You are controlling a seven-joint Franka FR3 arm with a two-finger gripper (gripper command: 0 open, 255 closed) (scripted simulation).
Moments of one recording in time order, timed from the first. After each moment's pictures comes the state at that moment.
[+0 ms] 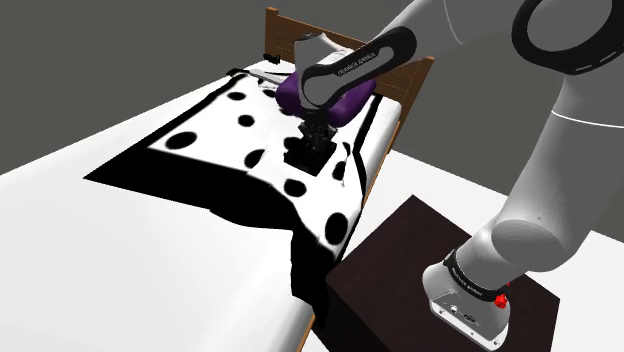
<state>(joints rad) -0.13 0.32 0.20 -2.00 -0.26 2.10 1.44</state>
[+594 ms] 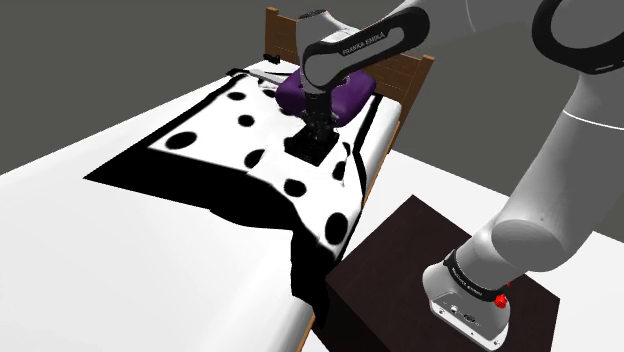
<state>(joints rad) -0.13 0.25 0.21 -1.97 -0.24 2.01 1.41</state>
